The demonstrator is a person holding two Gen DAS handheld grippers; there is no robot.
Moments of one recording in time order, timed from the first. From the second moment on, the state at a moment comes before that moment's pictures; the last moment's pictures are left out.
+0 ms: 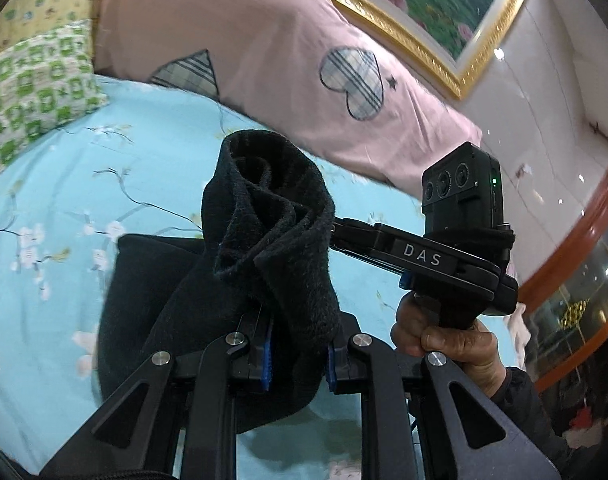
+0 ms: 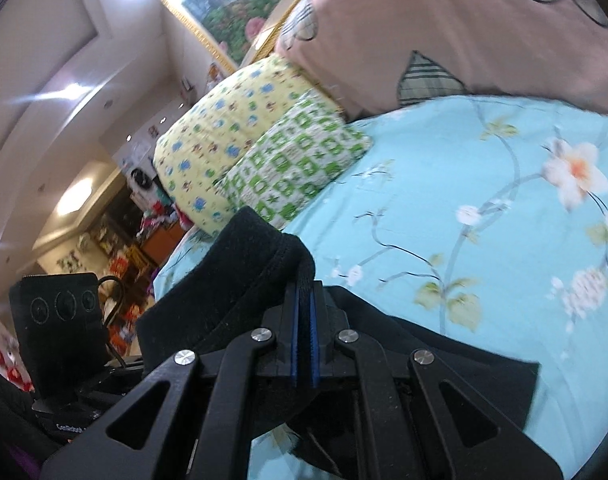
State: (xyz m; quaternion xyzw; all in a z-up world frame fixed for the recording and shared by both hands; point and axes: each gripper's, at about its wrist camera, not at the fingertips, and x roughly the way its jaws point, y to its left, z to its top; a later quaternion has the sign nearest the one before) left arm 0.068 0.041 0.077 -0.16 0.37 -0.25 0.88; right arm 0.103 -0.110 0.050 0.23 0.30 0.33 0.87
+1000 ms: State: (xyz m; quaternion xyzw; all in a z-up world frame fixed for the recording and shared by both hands) left arm 0.097 -0.041 0.020 -0.10 0.41 -0.34 0.84; right arm 0.061 -0.211 -0.019 0.29 0.33 0.12 0.89
